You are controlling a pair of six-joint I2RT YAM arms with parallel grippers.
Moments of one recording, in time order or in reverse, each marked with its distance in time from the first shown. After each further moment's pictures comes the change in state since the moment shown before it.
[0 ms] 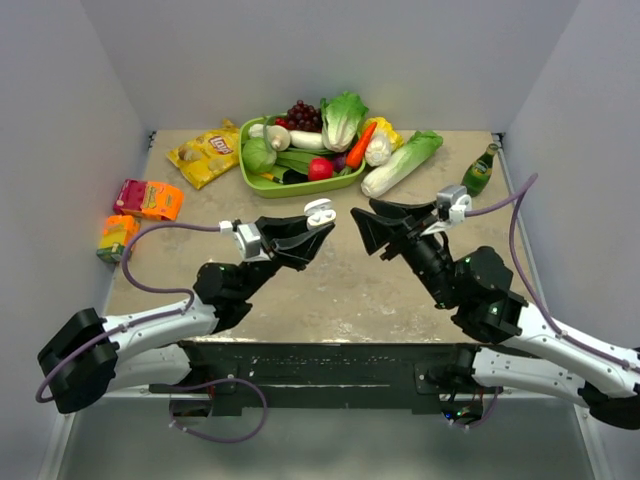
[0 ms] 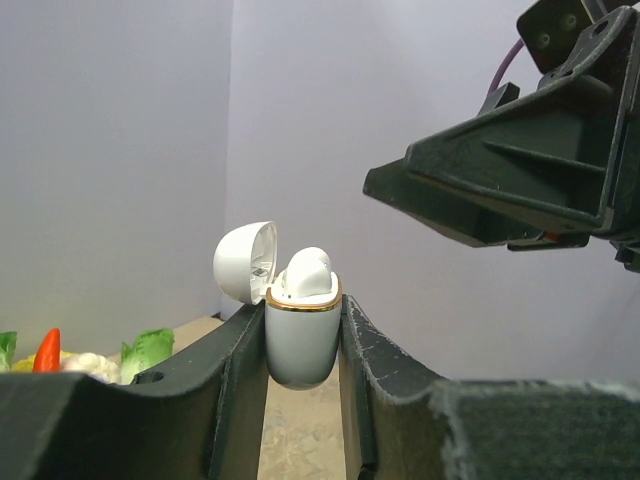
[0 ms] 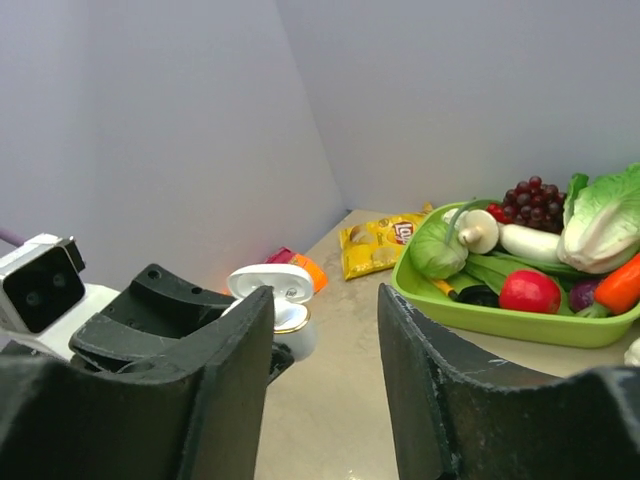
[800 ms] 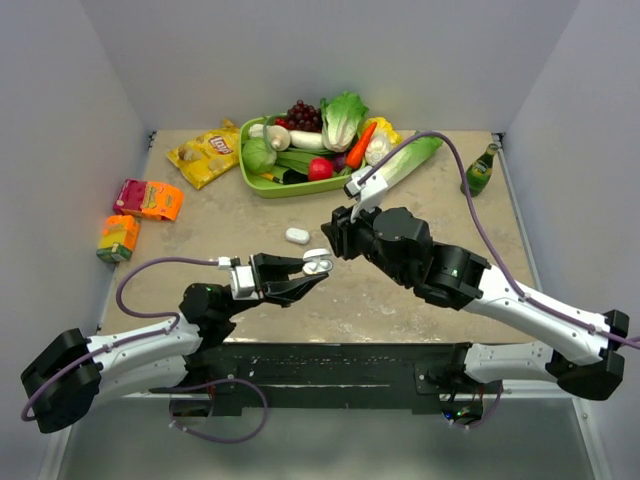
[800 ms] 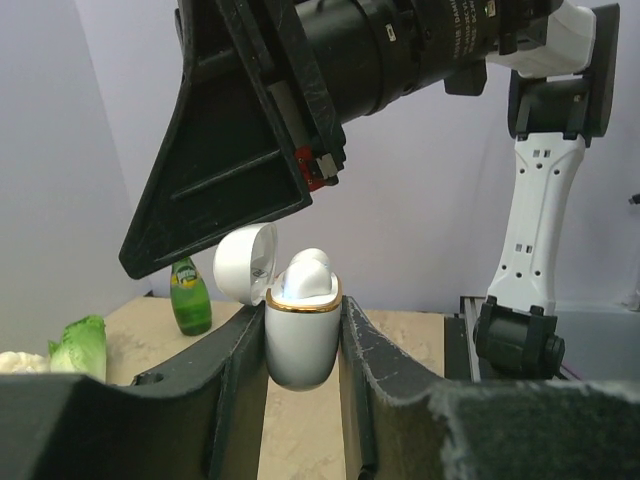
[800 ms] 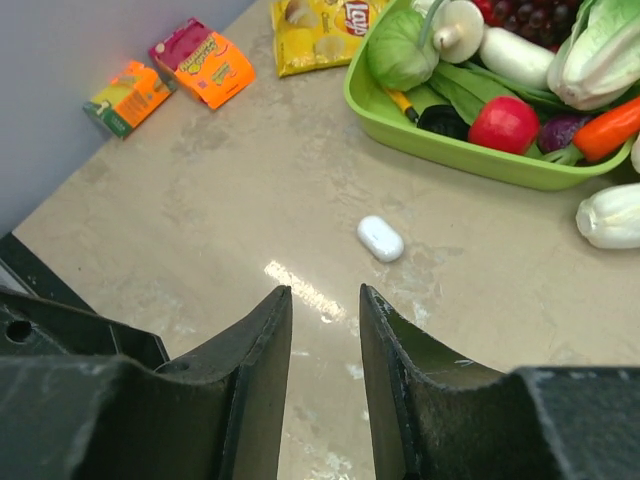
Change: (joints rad) left arm 0.000 -0.174 -0.214 -0.015 0.294 0.052; right arm -0.002 0.340 0.365 -0.605 -0.011 0.054
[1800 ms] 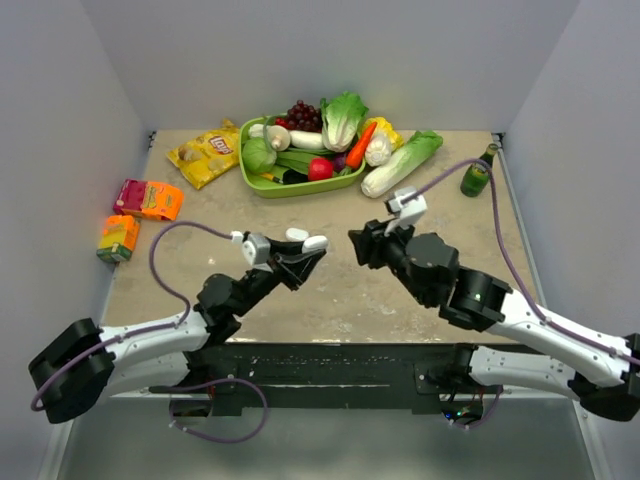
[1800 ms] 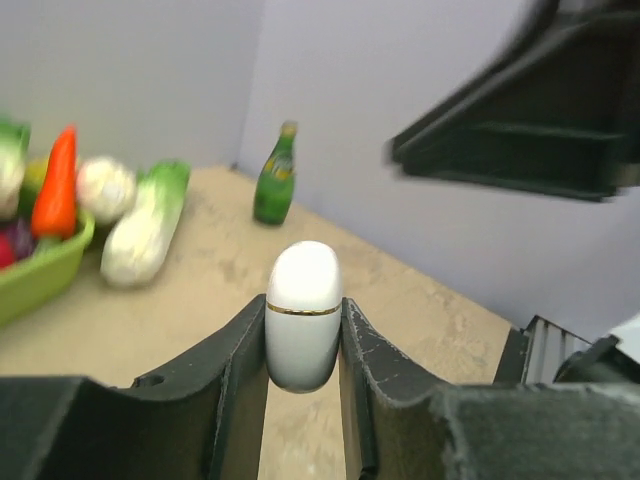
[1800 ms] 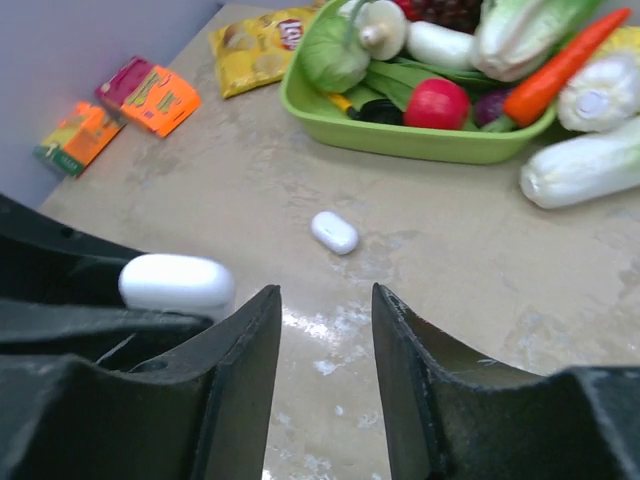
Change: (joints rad) left arm -0.001 0.047 0.006 -0.137 -0.322 -0.093; right arm -0.010 -0.153 -0.209 0.086 0.096 0.044
